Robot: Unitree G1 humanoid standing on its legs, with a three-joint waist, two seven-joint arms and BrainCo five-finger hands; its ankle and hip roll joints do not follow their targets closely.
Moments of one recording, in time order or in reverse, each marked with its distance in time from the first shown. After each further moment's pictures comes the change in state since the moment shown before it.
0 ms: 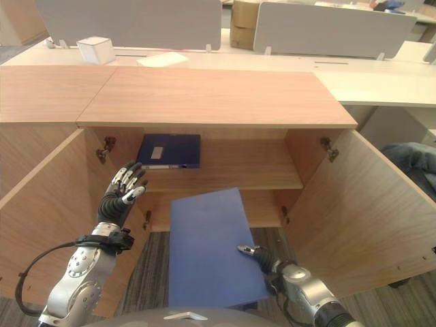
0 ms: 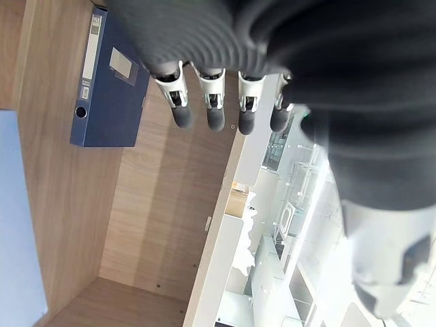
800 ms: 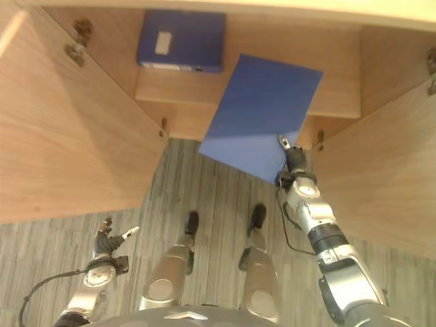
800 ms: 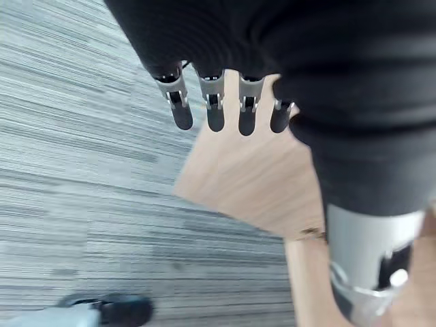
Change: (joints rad) left arm -0.145 -0.064 -0.055 0.865 0.326 -0.050 0.301; right arm -0.500 0.032 -0.297 0.111 0.239 -0.276 -0.489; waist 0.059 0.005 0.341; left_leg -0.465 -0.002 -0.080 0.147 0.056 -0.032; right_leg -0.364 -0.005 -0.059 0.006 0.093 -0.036
